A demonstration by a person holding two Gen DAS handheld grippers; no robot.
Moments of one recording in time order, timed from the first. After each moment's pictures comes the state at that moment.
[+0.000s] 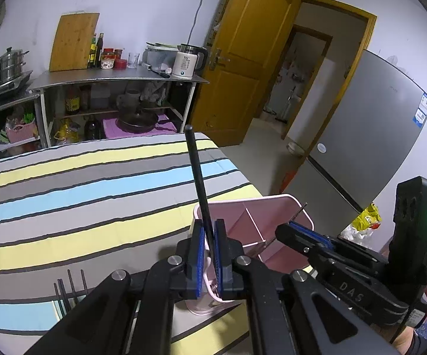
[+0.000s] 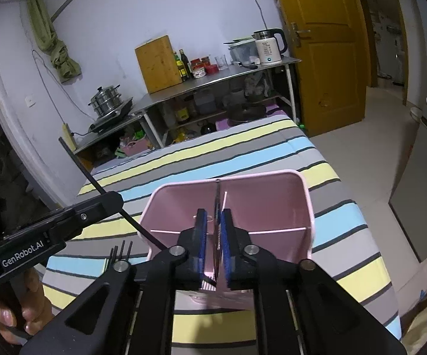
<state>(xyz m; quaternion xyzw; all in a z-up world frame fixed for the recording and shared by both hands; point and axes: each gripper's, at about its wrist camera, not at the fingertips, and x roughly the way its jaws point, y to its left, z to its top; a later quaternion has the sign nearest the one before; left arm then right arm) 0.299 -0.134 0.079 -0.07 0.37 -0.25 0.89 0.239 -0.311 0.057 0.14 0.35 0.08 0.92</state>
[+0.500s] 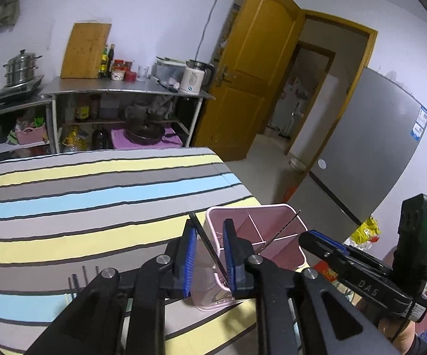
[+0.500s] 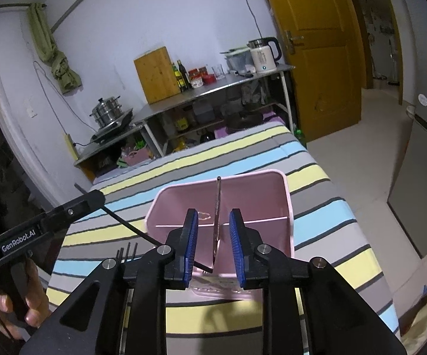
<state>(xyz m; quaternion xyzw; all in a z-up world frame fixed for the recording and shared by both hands) 0.271 -0.104 0.102 -0.09 0.34 -0.23 0.91 0.210 -0.321 0.073 0.15 0.32 0.07 0.93</state>
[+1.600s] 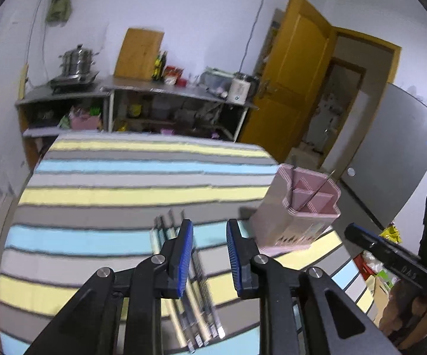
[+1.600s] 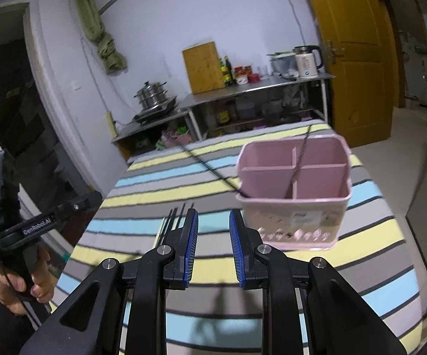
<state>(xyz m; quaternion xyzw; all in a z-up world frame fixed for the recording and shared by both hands) 0.159 0.022 0.072 -0.11 0.33 -0.13 0.93 0.130 -0.249 0.069 0.11 0.32 0.16 0.93</state>
